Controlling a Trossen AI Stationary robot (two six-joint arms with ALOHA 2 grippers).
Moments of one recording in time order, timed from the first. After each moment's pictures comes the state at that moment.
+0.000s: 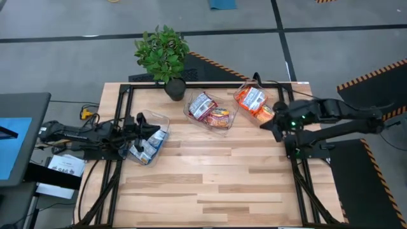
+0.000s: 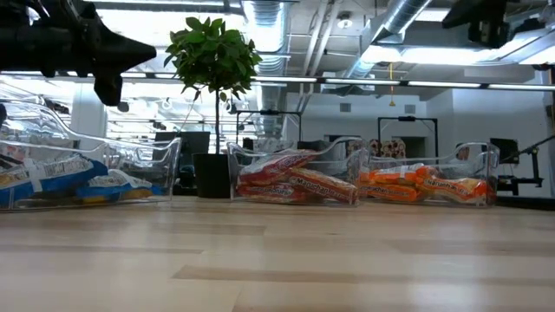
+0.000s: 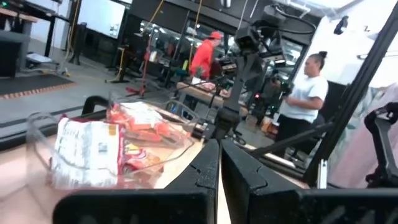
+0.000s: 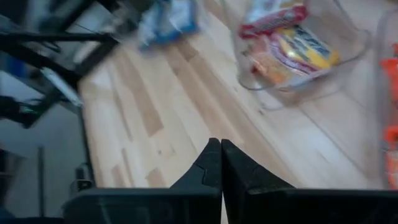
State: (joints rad) left arm -0.09 0.23 0.01 0.47 -0.32 -0.30; right arm 0.03 0.75 1.01 -0.91 0.09 0.70
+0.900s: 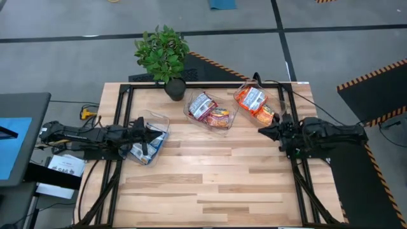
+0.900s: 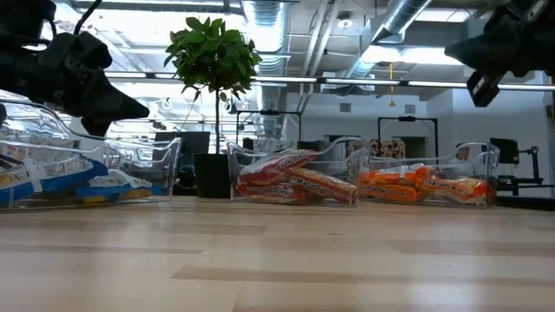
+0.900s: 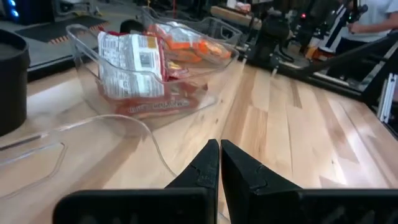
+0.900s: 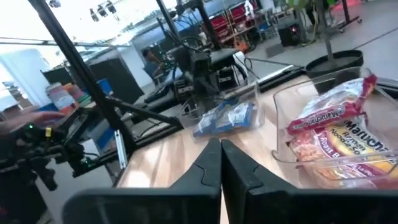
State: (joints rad) left arm -0.09 0.20 0.02 0.06 -0.37 -0.30; right arm 0.06 0.01 0.15 -0.10 0.13 0.44
